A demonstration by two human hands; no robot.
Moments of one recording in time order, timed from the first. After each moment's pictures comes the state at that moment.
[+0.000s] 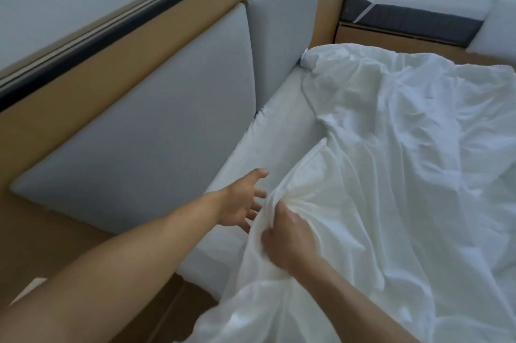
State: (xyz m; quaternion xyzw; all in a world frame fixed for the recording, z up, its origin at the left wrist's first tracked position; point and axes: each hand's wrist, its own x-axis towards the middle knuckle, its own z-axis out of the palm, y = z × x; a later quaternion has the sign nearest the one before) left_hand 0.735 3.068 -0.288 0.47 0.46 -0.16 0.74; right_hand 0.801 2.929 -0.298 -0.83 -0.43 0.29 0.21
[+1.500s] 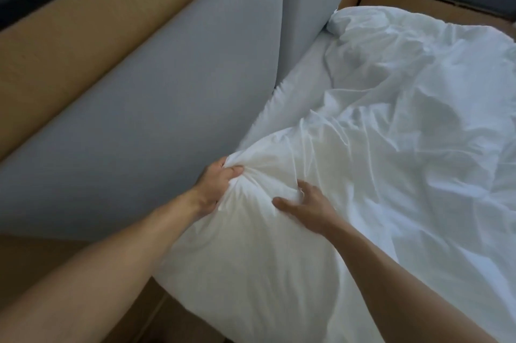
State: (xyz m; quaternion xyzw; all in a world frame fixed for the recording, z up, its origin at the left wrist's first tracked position) left_hand 0.685 3.178 -0.381 0.50 0.50 0.18 0.69; right_hand 0.862 3.033 -0.399 -0.83 -0.33 0.42 0.17
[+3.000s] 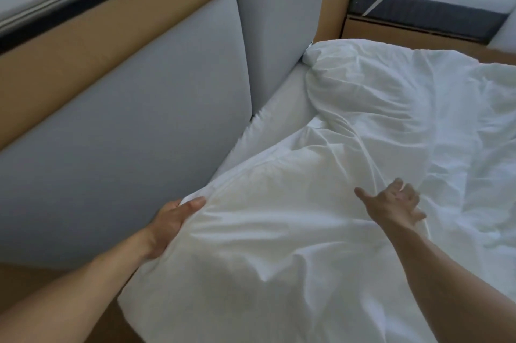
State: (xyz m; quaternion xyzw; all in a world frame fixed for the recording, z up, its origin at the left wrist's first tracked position) left_hand 0.681 3.136 -0.357 0.50 0.53 0.13 0.67; right_hand 1.067 2.958 -0.425 -0.97 -0.14 0.19 0.07
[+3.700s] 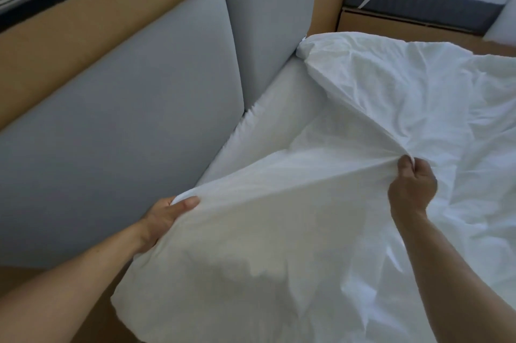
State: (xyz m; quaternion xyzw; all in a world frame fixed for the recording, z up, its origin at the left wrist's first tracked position) left_hand 0.684 3.145 -0.371 0.51 0.57 0.07 0.64; right_hand 1.087 2.950 -0.394 -0.83 -0.08 0.02 0.56
